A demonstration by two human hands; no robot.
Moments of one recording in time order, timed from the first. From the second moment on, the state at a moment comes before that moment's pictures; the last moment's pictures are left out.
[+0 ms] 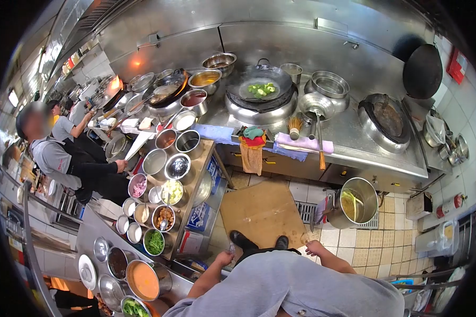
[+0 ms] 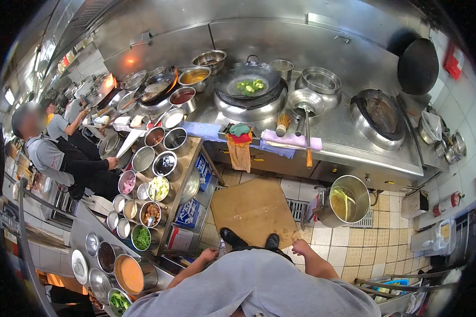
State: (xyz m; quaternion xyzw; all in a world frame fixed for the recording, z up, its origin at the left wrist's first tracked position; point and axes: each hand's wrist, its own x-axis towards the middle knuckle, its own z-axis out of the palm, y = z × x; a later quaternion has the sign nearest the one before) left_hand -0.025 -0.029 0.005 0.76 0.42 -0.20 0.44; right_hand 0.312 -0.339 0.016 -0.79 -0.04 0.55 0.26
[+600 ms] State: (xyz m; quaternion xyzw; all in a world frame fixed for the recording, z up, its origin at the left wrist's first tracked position) left_hand -0.025 -0.036 0.015 0.74 0.46 -0.20 0.44; right_hand 0.307 -0.342 0.020 -0.79 -0.04 0.55 0.26
